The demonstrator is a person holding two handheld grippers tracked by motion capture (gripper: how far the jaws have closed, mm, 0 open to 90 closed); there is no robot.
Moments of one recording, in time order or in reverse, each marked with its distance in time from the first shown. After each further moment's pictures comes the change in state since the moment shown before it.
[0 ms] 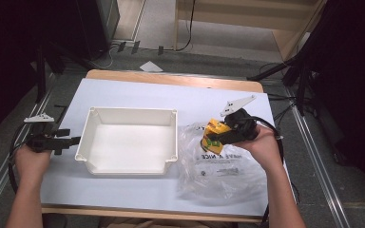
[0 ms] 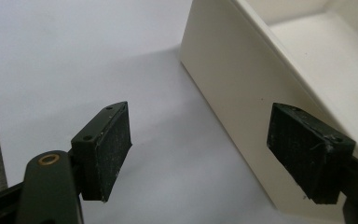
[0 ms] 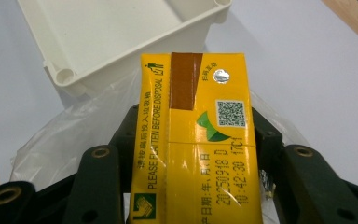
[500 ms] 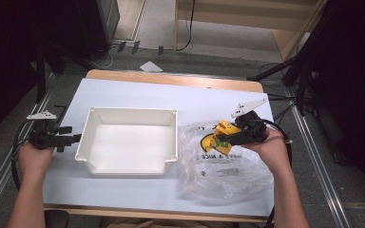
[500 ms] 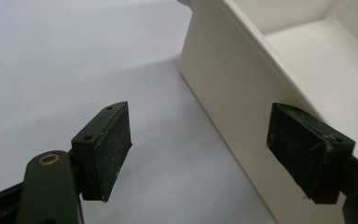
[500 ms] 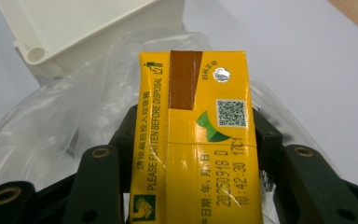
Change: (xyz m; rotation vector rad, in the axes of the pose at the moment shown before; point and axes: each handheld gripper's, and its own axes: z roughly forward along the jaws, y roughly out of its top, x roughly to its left) left arm 0.001 0.007 0.006 -0.004 -0.008 0.006; right arm -0.015 -0.025 -0.008 0.002 -0.032 0.057
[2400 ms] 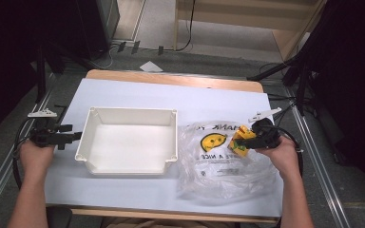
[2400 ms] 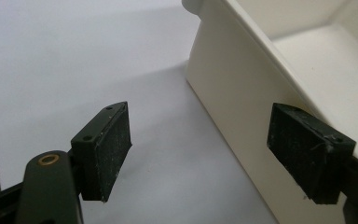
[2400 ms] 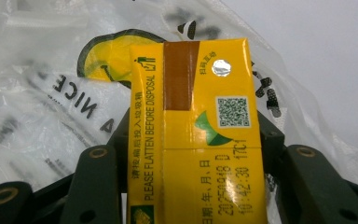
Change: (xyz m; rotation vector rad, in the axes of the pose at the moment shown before) left arm 0.005 0.005 0.005 -0.006 0.006 -0.007; right arm -0.048 -0.066 0.013 0.086 -0.120 0.185
